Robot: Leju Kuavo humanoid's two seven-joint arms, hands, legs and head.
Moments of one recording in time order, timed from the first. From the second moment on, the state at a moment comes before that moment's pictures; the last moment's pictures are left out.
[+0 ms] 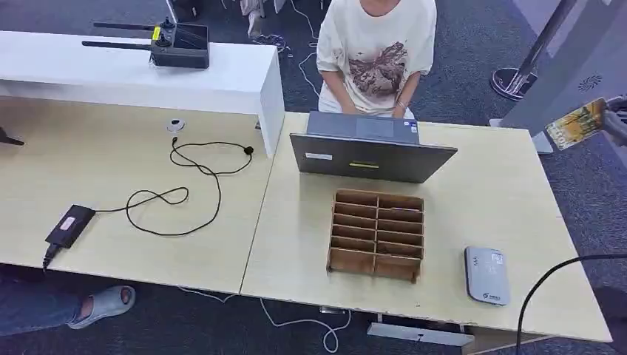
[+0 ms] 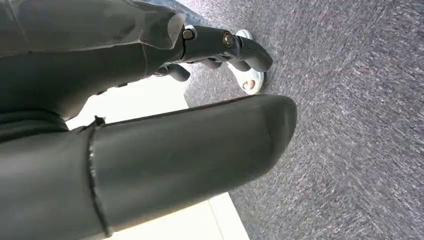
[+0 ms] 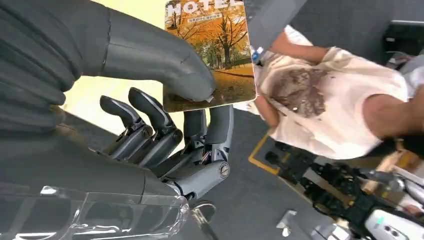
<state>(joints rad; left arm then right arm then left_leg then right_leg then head) -0.02 -0.13 0.59 -0.18 -1.51 -0.33 0.25 -0.85 -0.76 0.12 -0.65 -0.18 0.62 -0.12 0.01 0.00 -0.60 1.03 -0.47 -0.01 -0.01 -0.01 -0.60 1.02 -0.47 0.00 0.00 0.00</state>
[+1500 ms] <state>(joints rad) -0.02 -0.12 0.59 -0.18 -1.51 -0.33 0.25 -0.64 -0.83 0.32 -0.60 0.05 0.49 -0.16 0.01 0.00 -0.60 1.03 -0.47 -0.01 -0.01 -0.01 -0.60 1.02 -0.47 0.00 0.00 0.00</state>
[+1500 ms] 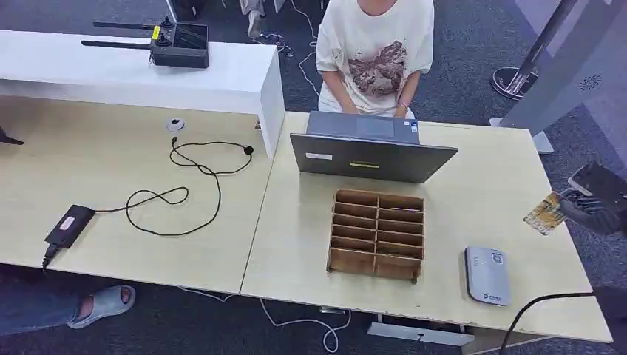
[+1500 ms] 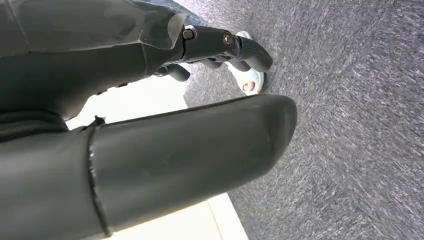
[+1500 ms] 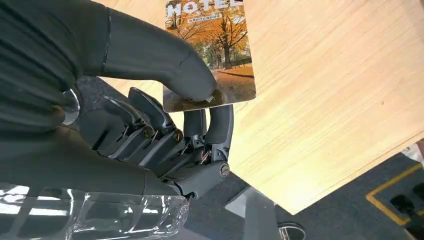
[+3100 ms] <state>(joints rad) -0.02 -0.12 0.60 -0.18 -1.51 -0.32 0.23 -0.50 -0.80 0.30 -0.75 0.17 0.56 -0.19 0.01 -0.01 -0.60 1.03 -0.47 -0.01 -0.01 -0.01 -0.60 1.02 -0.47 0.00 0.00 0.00</state>
